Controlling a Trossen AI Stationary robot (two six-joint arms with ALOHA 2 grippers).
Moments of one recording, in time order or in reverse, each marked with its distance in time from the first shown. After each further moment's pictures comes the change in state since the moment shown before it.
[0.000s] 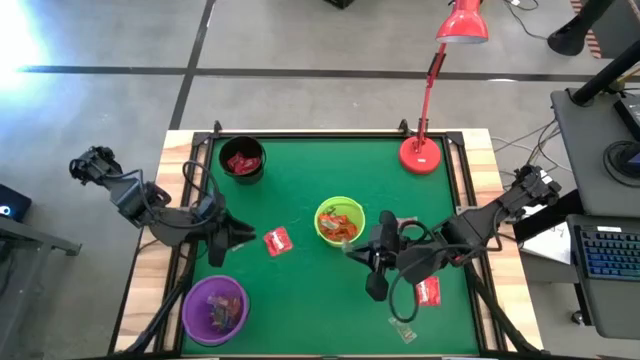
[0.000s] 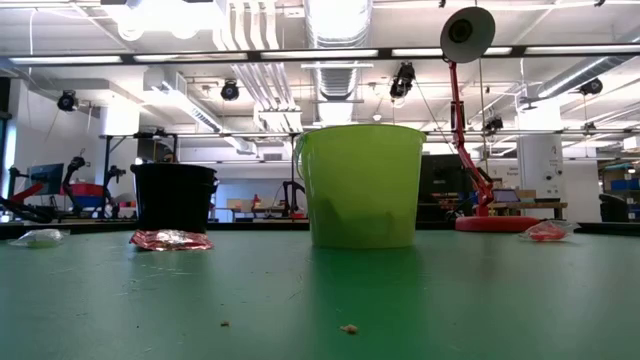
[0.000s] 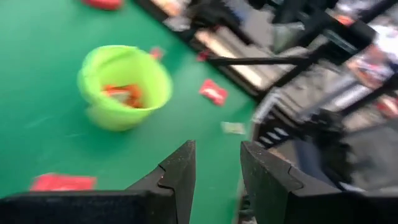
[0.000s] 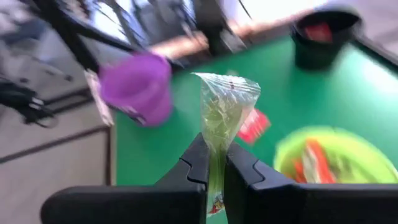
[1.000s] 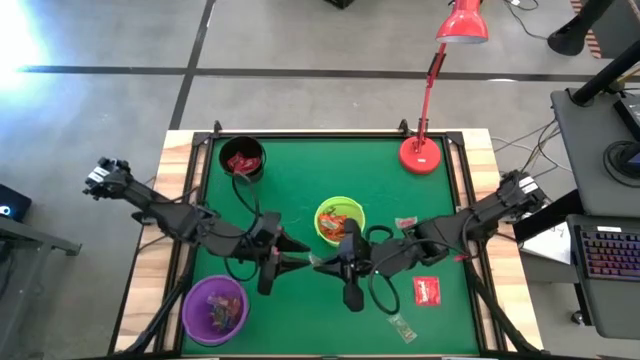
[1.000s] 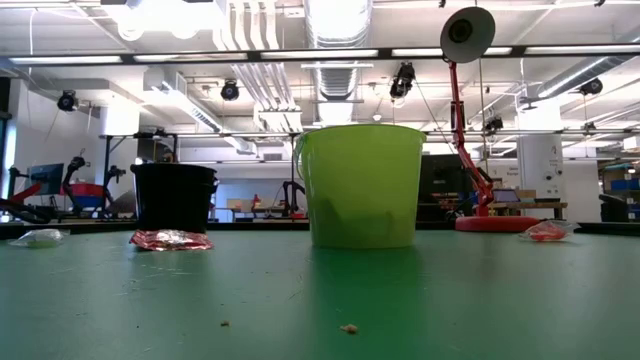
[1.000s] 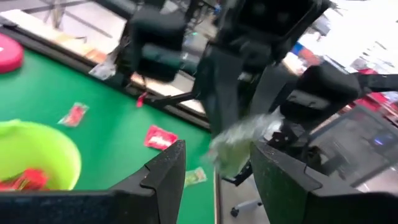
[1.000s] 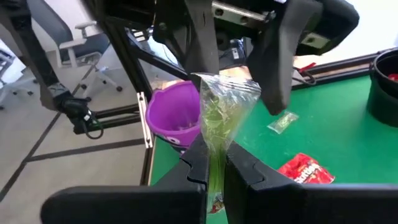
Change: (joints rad) left arm 0.130 0.340 0.003 0.655 0.178 0.363; right arm -0.079 0.134 0.016 0.363 -0.208 -0.209
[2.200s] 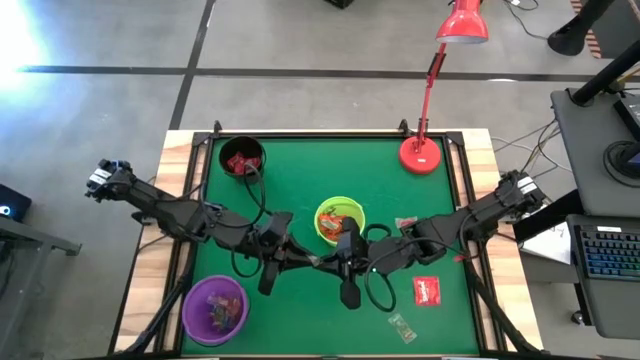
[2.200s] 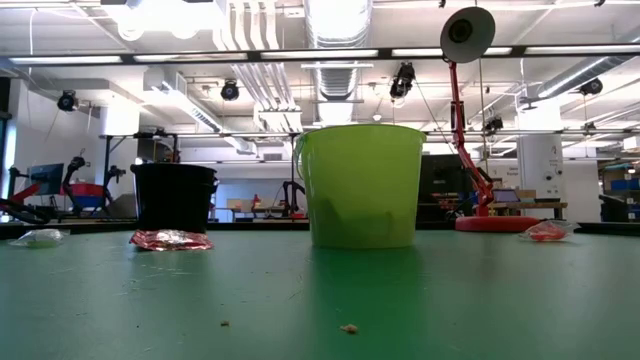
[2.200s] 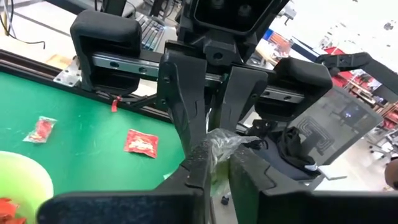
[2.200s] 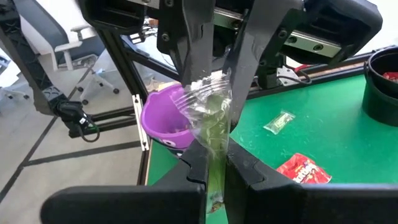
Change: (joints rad) left arm 0.065 0.026 0.004 0.066 0.197 0.105; right arm -0.017 0.004 -0.001 0.007 0.004 0.007
